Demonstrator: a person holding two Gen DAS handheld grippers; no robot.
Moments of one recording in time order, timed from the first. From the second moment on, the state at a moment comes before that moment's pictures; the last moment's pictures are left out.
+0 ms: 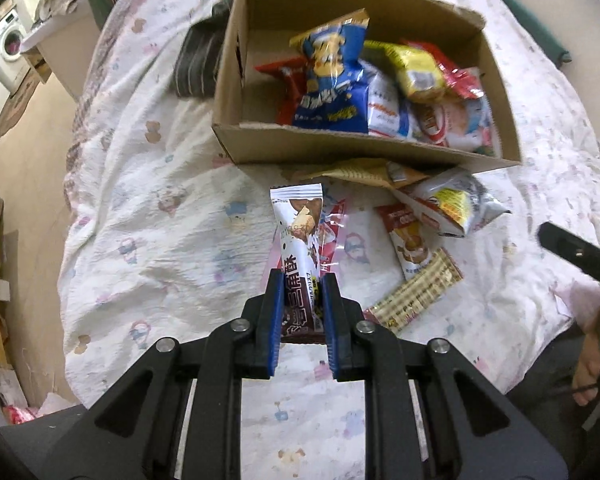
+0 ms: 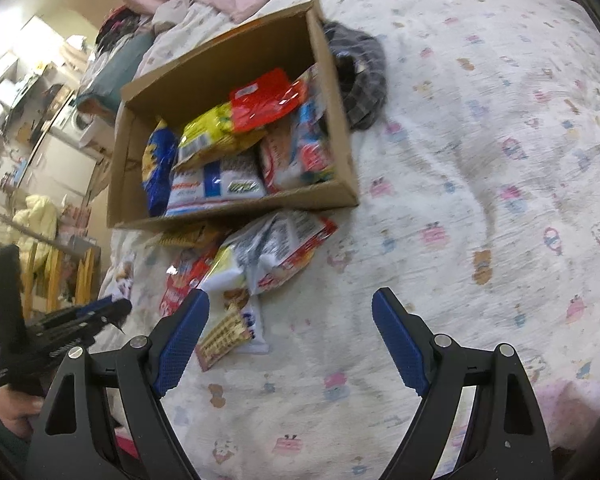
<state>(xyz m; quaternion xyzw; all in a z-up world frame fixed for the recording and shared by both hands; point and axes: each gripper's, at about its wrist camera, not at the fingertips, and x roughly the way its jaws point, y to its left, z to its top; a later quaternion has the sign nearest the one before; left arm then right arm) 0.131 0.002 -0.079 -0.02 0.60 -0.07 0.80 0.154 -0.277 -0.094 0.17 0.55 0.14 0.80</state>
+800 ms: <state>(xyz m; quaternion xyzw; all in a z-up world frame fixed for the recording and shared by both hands) 0.135 0.046 -0.070 -0.08 0.58 -0.07 0.81 0.186 -0.179 -0.158 0.11 0.66 0.17 0.72</state>
